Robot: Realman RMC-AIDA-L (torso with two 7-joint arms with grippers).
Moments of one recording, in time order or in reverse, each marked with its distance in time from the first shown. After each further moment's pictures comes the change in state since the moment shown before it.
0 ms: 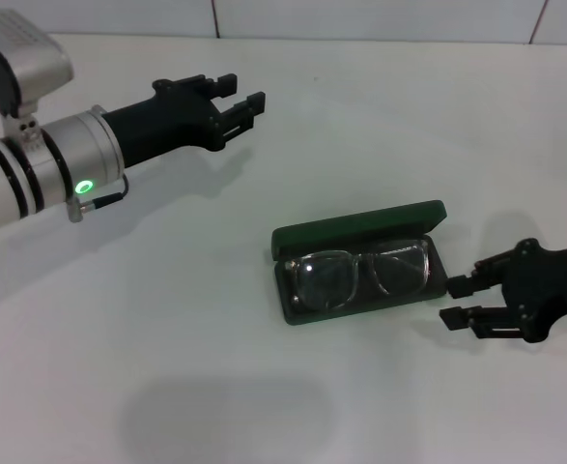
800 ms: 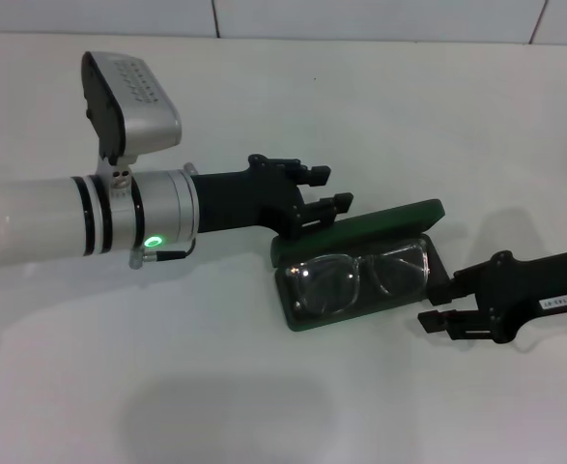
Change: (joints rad) left arm -0.033 0.000 0.309 -0.014 -0.003 0.032 -0.066; right arm 0.111 0.008 0.032 0.286 -0.007 0.107 -0.086
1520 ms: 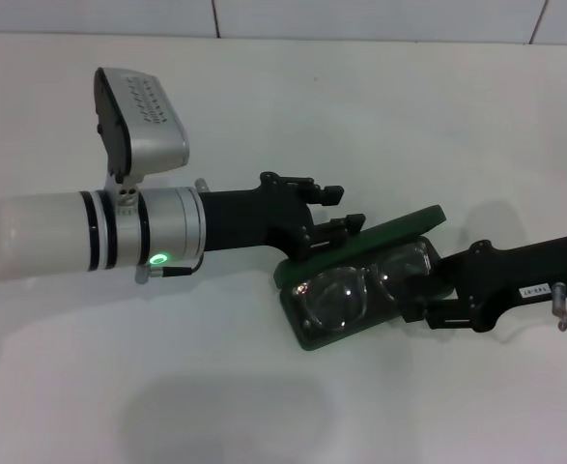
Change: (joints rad) left arm 0.008 -0.006 0.024 -0.013 -0.003 0.039 0.029; right arm 0.052 0.002 -0.001 0.065 0.045 0.003 -0.025
